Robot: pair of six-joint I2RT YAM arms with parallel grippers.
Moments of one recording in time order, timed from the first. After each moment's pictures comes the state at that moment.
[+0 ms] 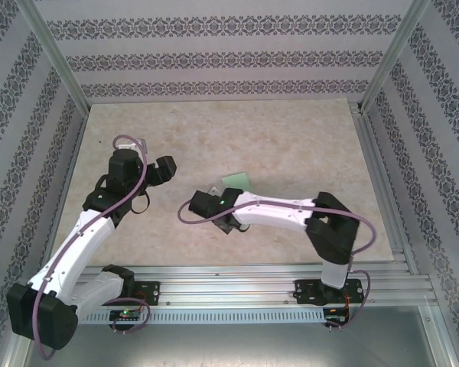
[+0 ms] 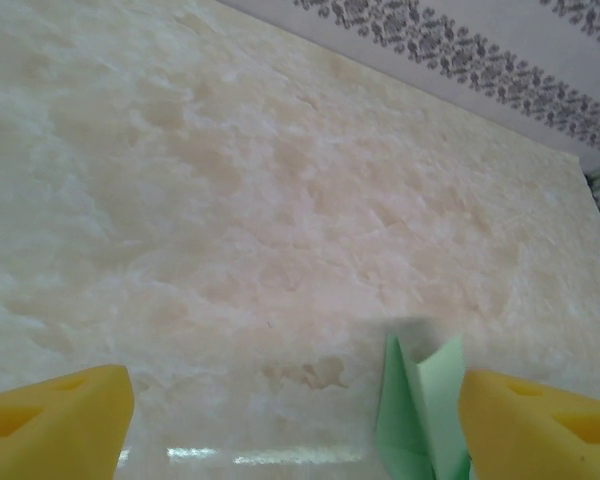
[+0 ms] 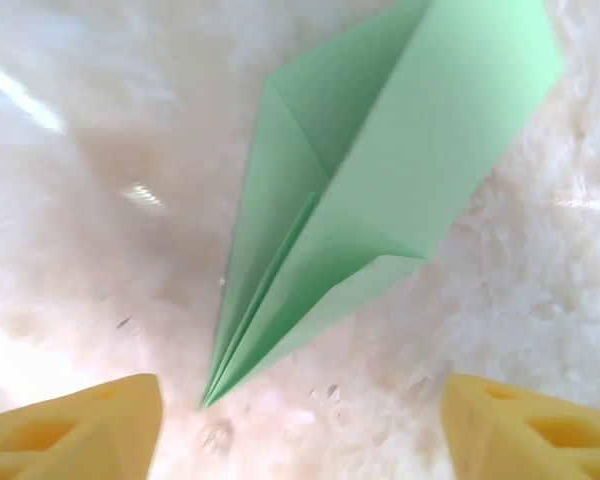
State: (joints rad) left arm -0.29 1.02 0.83 -0.37 0.07 -0.56; right arm 1.10 1.78 1.31 -0.95 0.50 0.22
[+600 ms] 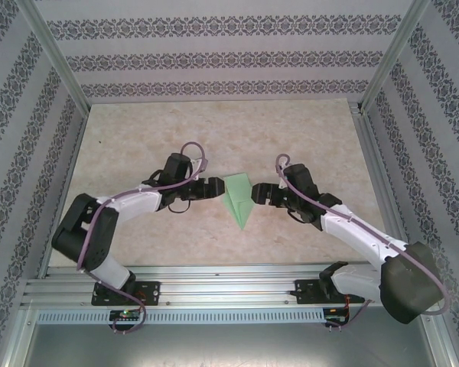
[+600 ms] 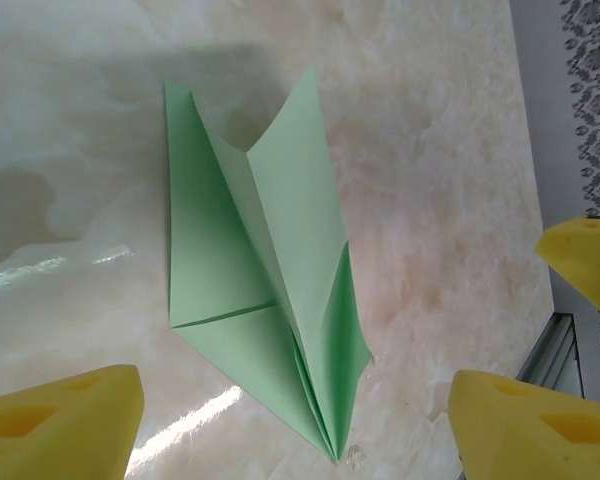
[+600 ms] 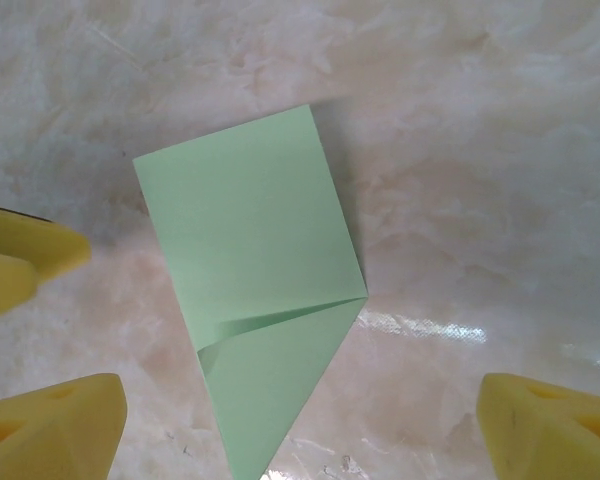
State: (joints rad) left arm -0.50 1.64 0.83 0.05 0.55 -0.66; right arm 0.46 1.16 0.62 -0.21 -0.19 0.52
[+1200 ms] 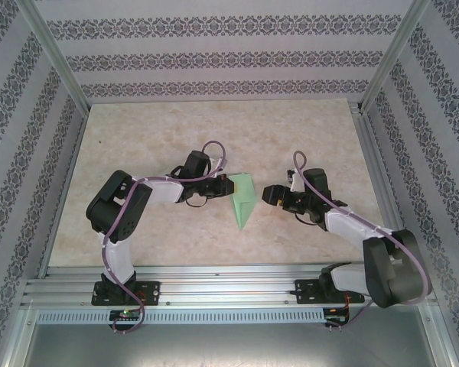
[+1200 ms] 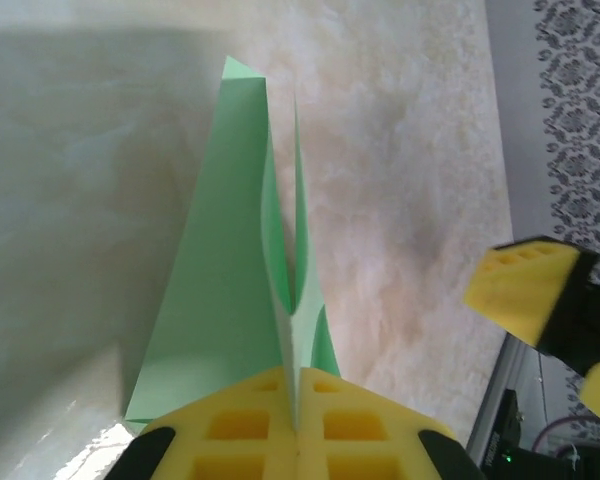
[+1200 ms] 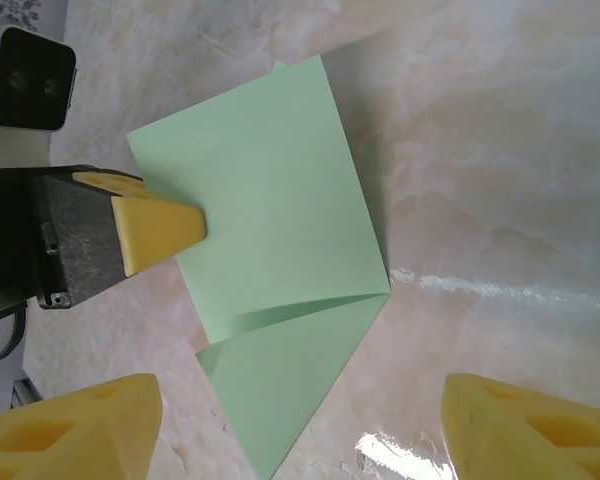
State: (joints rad) left arm -0.54 1.91 0.98 0.21 0.68 -0.70; right arm 0.23 1.31 0.48 0.08 -0.61 0.55
